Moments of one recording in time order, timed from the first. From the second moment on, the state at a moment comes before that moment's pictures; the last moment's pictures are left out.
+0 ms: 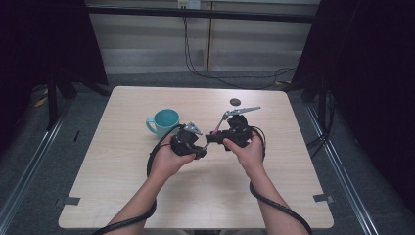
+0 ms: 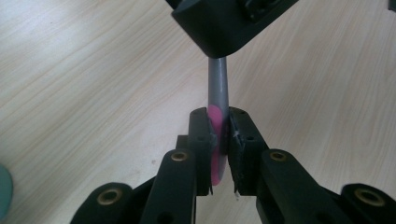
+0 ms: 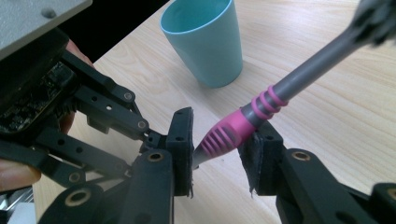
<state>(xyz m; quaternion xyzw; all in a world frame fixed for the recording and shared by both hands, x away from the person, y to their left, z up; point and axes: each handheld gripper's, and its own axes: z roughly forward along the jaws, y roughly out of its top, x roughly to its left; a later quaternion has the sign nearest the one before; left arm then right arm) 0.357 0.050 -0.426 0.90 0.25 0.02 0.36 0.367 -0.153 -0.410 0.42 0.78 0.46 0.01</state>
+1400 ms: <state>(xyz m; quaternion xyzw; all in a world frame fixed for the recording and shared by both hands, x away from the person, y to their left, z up) 0.360 0.054 -0.424 0.88 0.27 -0.01 0.40 0.365 -0.165 -0.409 0.41 0.79 0.46 0.00</state>
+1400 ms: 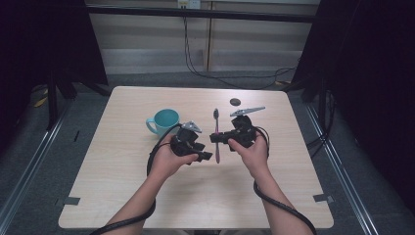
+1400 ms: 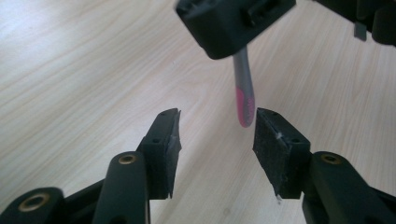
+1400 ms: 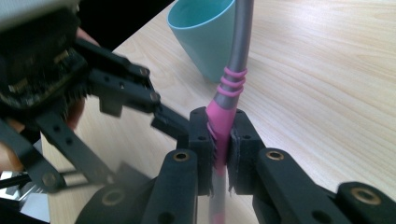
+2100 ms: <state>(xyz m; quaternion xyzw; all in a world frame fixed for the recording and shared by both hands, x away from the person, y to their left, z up) 0.375 0.078 -0.388 0.85 0.29 0.01 0.44 0.362 -0.162 -0.406 0.40 0.79 0.46 -0.01</state>
